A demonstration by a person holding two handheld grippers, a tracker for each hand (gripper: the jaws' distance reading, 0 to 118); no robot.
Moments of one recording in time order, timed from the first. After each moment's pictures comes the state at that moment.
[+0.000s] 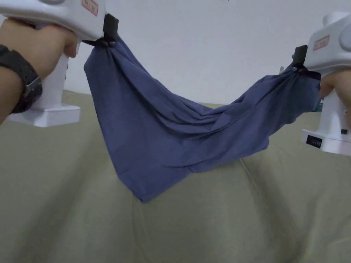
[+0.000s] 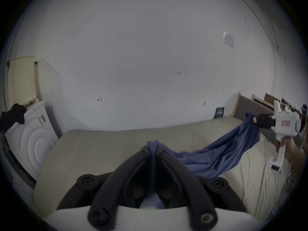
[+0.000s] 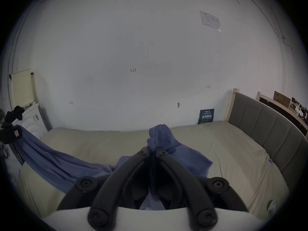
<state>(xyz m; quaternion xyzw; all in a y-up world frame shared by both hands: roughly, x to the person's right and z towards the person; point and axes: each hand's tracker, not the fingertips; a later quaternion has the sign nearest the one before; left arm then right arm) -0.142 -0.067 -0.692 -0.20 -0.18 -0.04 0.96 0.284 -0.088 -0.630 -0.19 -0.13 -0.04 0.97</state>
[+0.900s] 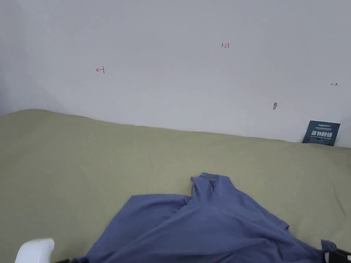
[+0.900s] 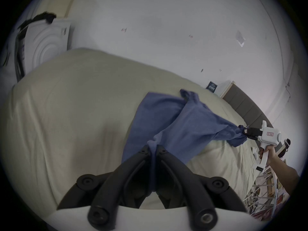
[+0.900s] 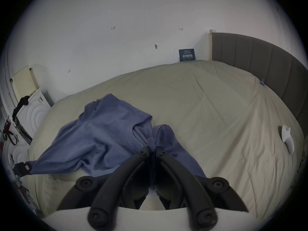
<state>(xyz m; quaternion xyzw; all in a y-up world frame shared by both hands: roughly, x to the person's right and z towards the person) -0.252 -0.300 -0.412 -0.37 -0.17 0.13 0.91 0.331 -0.290 -0.375 -0.32 -0.14 -0.14 0.93</state>
